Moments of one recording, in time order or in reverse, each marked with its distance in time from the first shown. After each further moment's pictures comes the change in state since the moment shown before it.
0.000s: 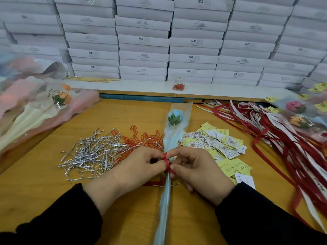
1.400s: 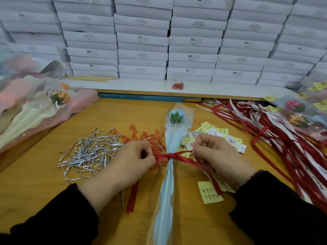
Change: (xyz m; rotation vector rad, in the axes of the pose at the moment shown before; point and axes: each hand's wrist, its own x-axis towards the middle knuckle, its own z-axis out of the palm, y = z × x) left_hand 0.001 -0.007 -0.006 0.147 0.271 -0.063; right_hand 0.006 -0.006 -0.038 0.019 0.147 0.164
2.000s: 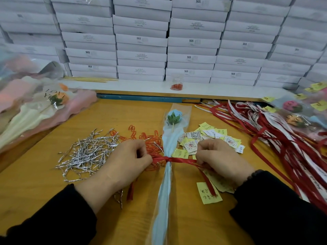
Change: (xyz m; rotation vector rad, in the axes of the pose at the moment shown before) left_hand 0.001 -0.003 -0.005 0.085 0.059 0.034; right_hand 0.000 -0.005 -0.006 -0.318 0.000 0.083
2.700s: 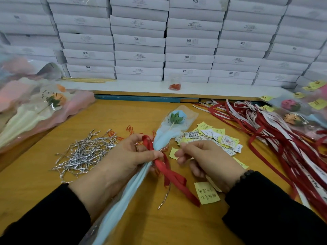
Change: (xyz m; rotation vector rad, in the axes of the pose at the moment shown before) left_hand 0.001 0.012 0.004 -0.977 -0.141 -0.261; right_hand 0.003 0.001 0.018 0.292 -0.020 0.003
